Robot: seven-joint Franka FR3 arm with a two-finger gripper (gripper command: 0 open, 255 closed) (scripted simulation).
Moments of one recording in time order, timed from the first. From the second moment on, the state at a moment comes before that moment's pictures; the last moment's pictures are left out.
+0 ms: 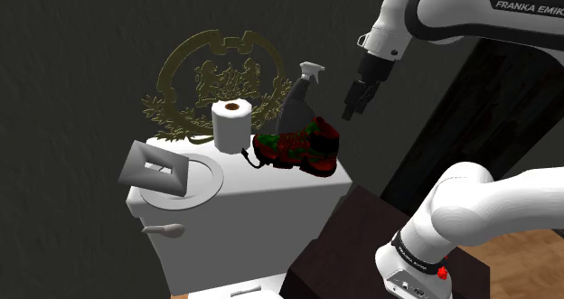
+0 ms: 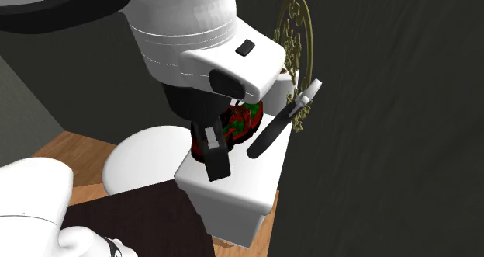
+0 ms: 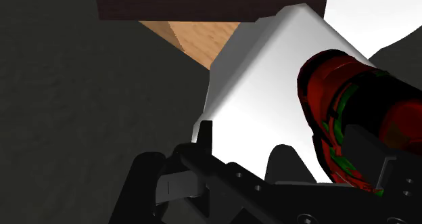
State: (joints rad) arm -0.02 -0.81 -0.02 -2.45 0.10 1.67 -0.05
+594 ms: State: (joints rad) arm 0.04 -0.85 0.19 -2.43 0.15 1.67 0.13
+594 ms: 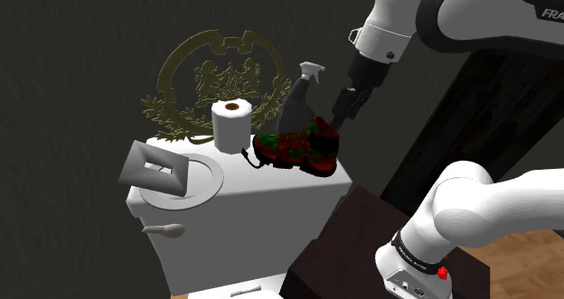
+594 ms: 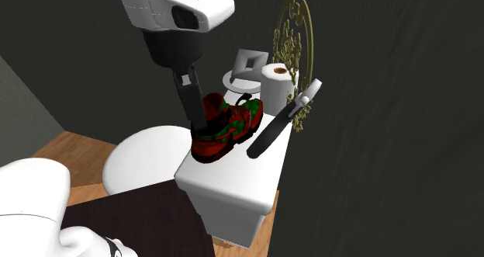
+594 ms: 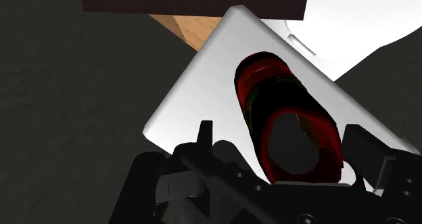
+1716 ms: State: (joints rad) arm 0.06 -0.86 0.26 -2.53 0.18 1.77 0.17
